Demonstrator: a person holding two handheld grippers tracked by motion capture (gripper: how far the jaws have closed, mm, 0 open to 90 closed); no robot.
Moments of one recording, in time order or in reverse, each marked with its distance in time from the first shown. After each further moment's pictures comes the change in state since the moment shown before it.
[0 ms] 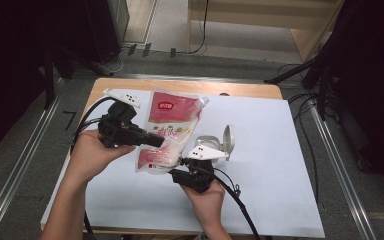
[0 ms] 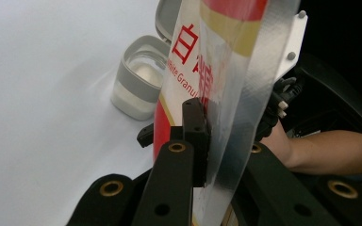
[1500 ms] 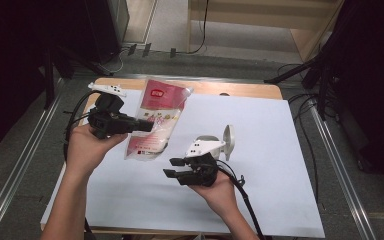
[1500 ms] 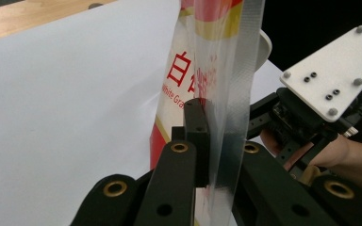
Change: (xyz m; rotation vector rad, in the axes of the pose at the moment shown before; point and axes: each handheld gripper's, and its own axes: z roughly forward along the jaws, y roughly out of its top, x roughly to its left) left arm 0.027 -0.004 -0.015 -0.127 0.147 -0.047; right arm -0.014 0.017 -0.005 0.178 0.183 -0.202
